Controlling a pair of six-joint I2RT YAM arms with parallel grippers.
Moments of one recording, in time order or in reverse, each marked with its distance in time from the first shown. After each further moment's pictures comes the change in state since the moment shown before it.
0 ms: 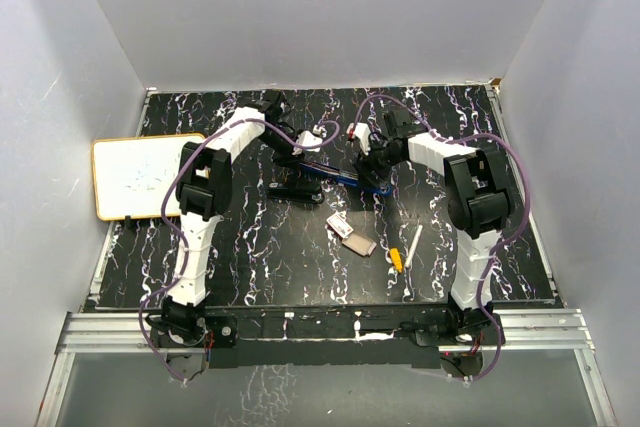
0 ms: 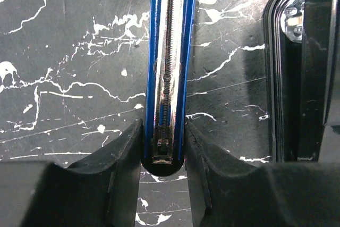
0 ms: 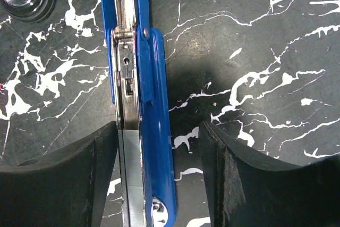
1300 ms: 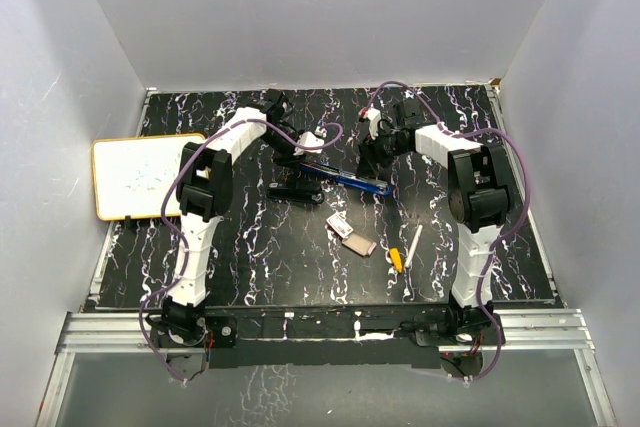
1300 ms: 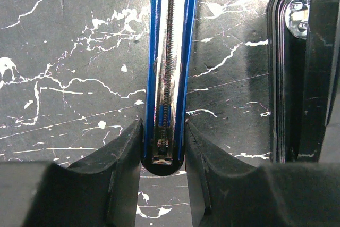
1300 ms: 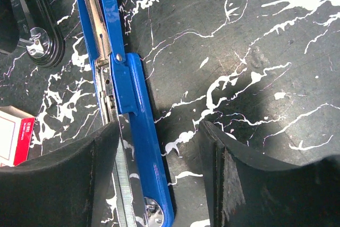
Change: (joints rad) left arm -0.019 -0.015 -0.008 0.009 -0.061 -0.009; right arm -0.065 0.051 0.095 0.007 -0.120 0.251
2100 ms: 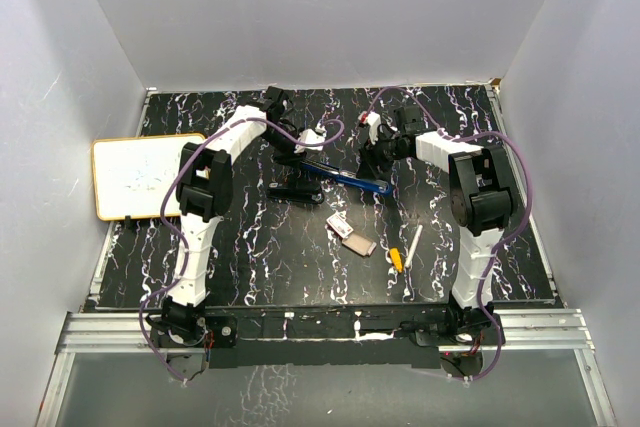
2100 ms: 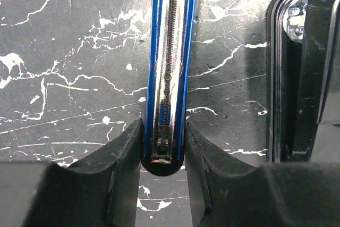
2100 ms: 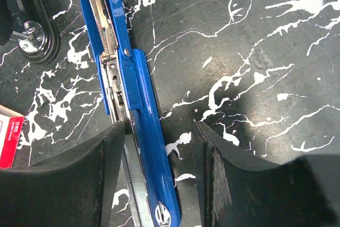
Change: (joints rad) left arm -0.002 -0.003 0.022 -0.015 -0.006 -0.029; right arm 0.005 -0.034 -0.095 0.104 0.014 -0.027
